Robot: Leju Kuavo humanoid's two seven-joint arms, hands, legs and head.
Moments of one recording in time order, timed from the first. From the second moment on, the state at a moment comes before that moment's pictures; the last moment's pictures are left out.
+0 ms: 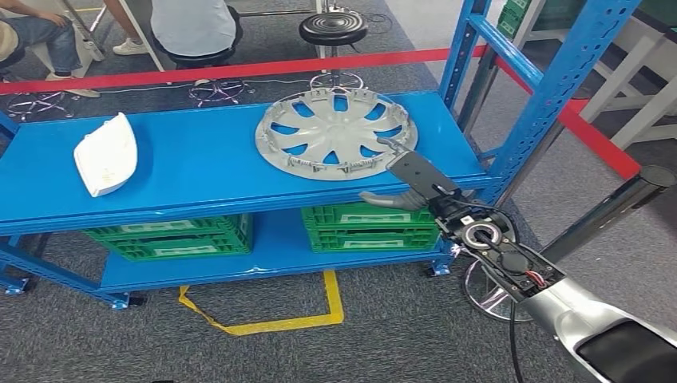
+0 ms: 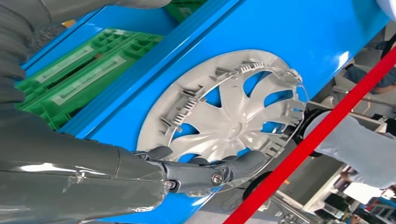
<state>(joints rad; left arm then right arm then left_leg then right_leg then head) -0.11 0.02 -0.14 -0.21 -0.04 0.06 0.10 -0.50 -0.19 0.48 -1.29 -0.05 -0.32 -0.13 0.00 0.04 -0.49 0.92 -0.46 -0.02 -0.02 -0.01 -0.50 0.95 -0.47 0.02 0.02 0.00</state>
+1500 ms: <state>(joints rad) -0.12 0.02 -0.14 -0.21 -0.02 0.04 0.08 -0.49 -0.19 0.50 -1.27 -0.04 -0.31 -0.13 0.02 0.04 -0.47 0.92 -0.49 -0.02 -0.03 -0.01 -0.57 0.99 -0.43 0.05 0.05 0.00</state>
